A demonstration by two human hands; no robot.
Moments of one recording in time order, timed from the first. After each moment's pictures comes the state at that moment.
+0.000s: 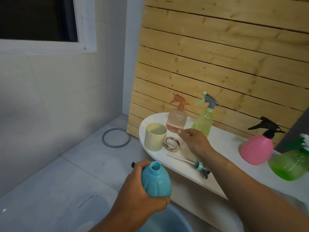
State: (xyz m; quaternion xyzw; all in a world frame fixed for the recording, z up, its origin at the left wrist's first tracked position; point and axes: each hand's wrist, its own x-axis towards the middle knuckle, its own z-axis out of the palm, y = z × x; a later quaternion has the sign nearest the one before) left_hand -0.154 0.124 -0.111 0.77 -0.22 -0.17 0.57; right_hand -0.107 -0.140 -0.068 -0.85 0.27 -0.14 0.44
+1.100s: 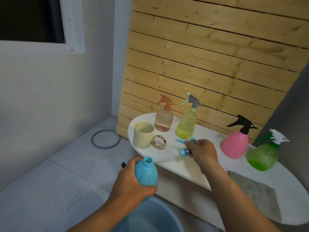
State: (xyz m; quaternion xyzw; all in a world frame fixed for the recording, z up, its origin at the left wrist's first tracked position) left_hand -0.147 0.102 -0.132 0.80 -0.21 -0.14 0.54; right_hand -0.172 -0.157 -0.074 -0.76 0.44 -0.23 0.43
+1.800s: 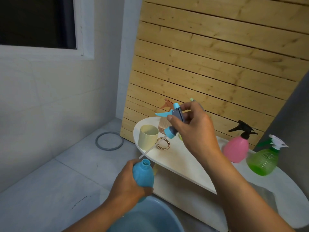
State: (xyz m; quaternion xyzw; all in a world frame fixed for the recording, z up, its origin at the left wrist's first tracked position) left_hand -0.146 0.124 -0.130 0.82 -0.18 -0.15 0.53; right_hand -0.200 -0.033 0.054 -0.85 0.14 -0.34 0.38
